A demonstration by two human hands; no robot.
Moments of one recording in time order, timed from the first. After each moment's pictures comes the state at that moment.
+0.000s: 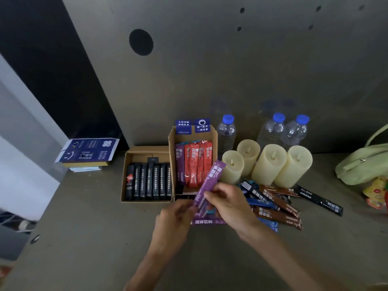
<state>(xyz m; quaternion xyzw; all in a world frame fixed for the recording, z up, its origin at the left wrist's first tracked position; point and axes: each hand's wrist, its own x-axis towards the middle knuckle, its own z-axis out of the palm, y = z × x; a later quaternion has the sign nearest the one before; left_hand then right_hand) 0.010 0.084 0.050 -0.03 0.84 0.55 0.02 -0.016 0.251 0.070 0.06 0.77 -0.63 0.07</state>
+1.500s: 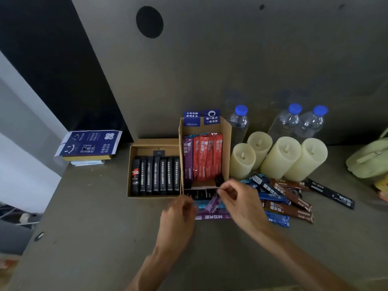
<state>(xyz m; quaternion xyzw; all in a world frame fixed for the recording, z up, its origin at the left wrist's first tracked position) -0.006 0.062 0.007 0.00 0.90 0.43 -0.02 -0.019 0.251 0.041 0.01 0.89 -0.45 -0.03</state>
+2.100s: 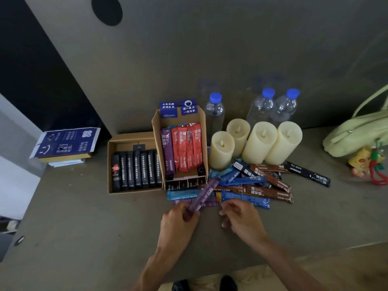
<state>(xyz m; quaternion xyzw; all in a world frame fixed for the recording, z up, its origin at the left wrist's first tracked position) 0.017 0.099 -0.021 -0.02 0.92 0.37 0.07 0.040 0.291 -0.006 0.20 0.79 -0.57 0.10</state>
